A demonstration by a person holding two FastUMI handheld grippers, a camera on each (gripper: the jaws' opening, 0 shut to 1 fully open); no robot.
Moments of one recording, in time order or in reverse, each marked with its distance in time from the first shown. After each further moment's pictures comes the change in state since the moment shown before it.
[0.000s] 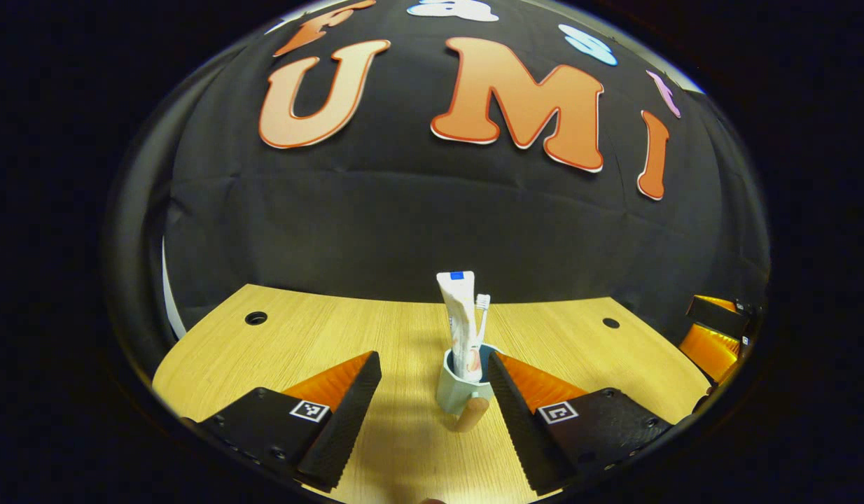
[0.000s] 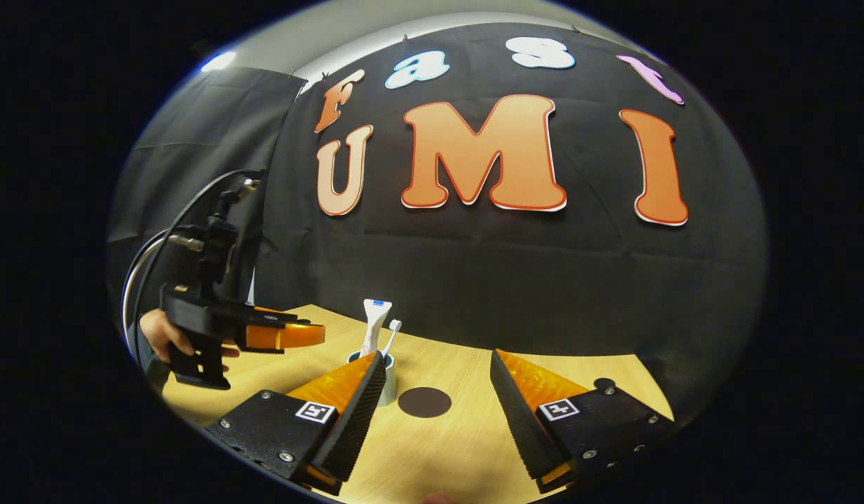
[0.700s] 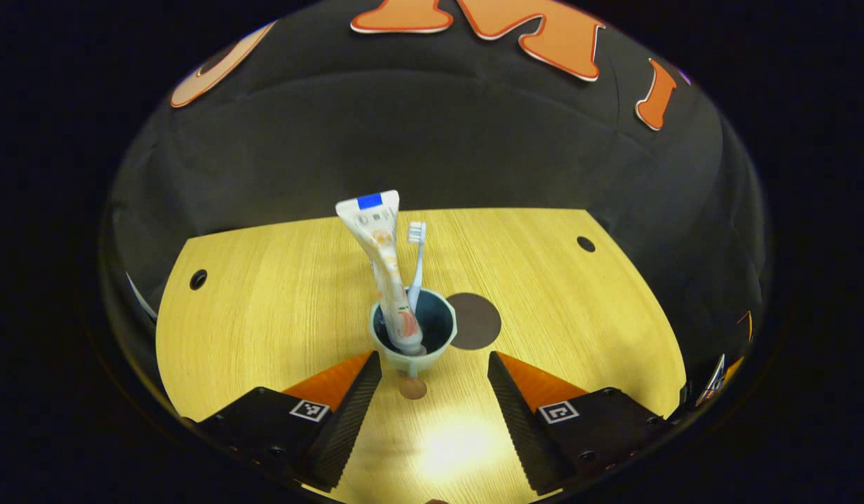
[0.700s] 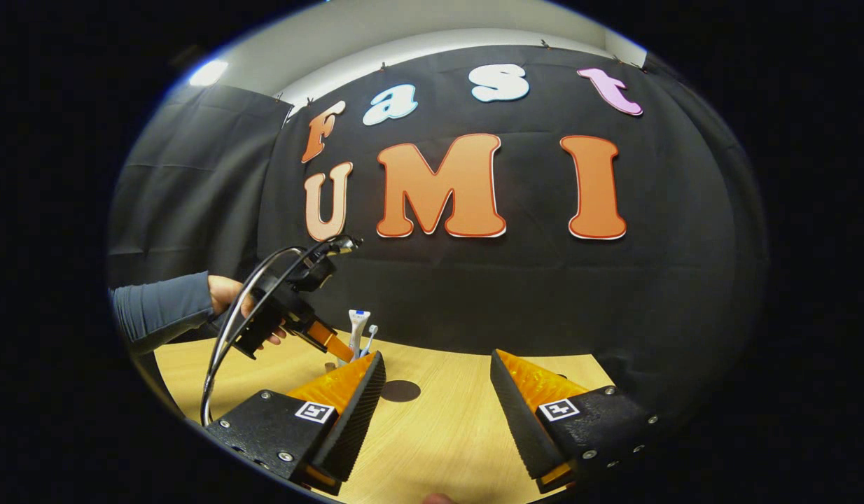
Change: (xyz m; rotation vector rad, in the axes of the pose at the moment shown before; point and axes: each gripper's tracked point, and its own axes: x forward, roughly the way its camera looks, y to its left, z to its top) left arm 0.030 -0.052 -0.052 0.037 0.537 -0.121; right arm -0.107 -0.048 0.009 0.047 -0.073 -0.069
